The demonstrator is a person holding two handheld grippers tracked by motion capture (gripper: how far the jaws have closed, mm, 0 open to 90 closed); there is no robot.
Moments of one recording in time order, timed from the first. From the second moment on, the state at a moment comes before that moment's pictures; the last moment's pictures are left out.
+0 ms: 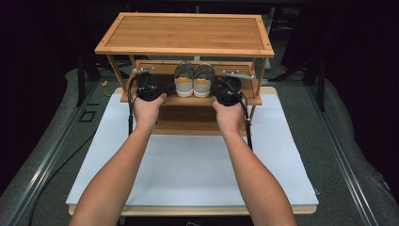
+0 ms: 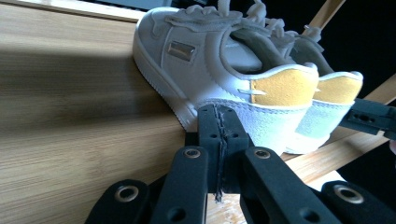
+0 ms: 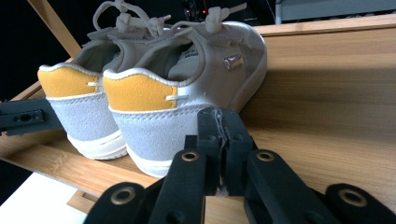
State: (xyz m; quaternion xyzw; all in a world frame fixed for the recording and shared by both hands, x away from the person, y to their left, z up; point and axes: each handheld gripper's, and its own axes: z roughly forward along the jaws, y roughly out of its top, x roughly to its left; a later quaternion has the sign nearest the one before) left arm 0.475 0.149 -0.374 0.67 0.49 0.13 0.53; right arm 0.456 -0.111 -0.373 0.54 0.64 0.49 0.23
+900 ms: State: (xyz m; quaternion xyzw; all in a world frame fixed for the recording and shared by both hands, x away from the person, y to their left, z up) left arm 0.437 0.169 -0.357 0.68 0.46 0.13 0.55; right arm 0.417 -0.133 -0.366 0.52 0.64 0.53 0.22
